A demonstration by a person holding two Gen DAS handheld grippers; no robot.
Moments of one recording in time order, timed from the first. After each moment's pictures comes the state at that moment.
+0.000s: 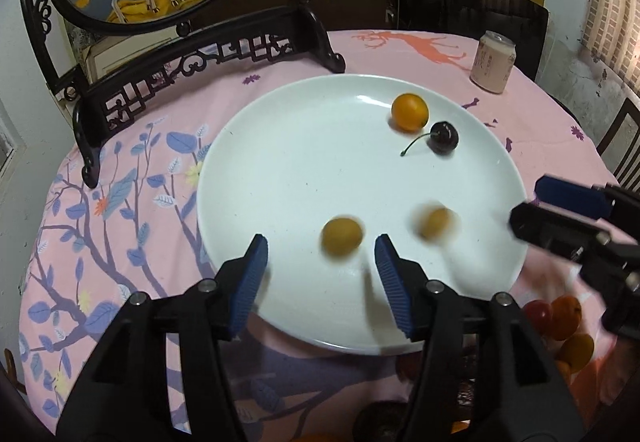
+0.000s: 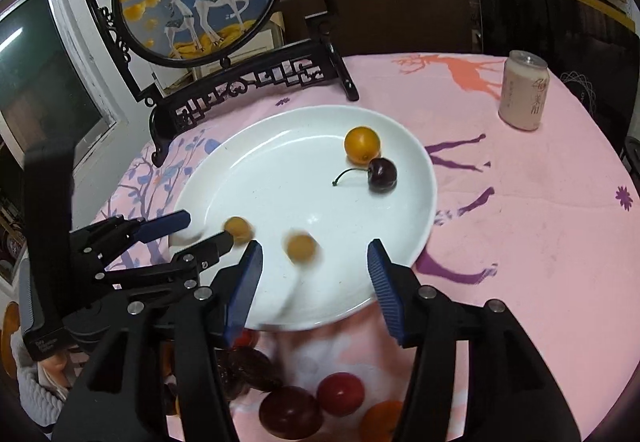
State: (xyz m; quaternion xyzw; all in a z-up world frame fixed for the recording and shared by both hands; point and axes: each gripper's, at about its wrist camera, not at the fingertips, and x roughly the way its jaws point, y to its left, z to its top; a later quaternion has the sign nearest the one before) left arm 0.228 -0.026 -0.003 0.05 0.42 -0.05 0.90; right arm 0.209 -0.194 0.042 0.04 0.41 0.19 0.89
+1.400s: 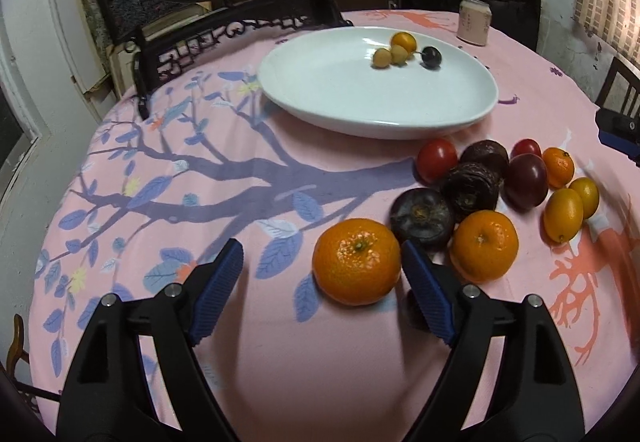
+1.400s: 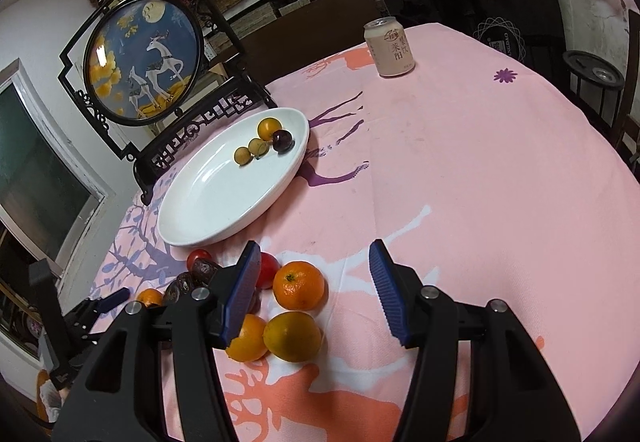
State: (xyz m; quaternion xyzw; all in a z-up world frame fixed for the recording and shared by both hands) left arm 0.099 0.007 -0.023 0.08 0.41 -0.02 0.91; right arm 0.102 -0.295 0.029 0.17 0.38 0.11 0.90
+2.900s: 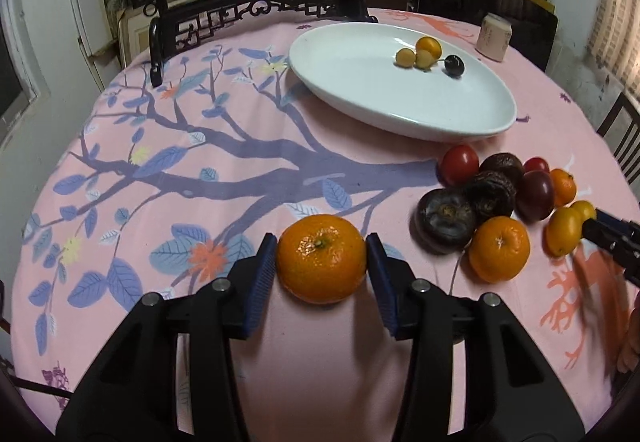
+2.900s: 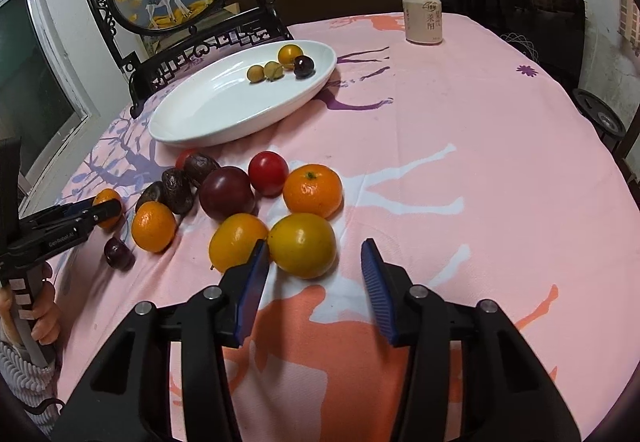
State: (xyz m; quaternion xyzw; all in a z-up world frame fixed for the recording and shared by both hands) left arm 0.100 0.029 -0.026 0.02 0.43 -0.02 0.90; right arm 0.071 -0.253 0.000 0.04 0.43 0.12 0.90
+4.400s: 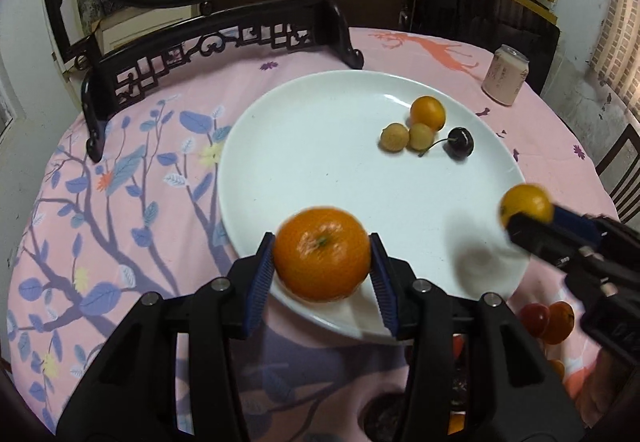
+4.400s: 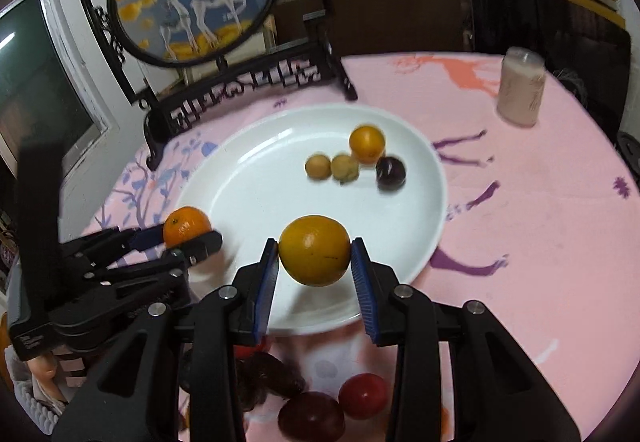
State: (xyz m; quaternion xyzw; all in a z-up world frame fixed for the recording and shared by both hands) left arm 0.227 -0.007 -0.003 0.01 0.43 -0.04 0.90; right arm 0.207 -0.177 0.032 0.04 0.42 0.17 0.89
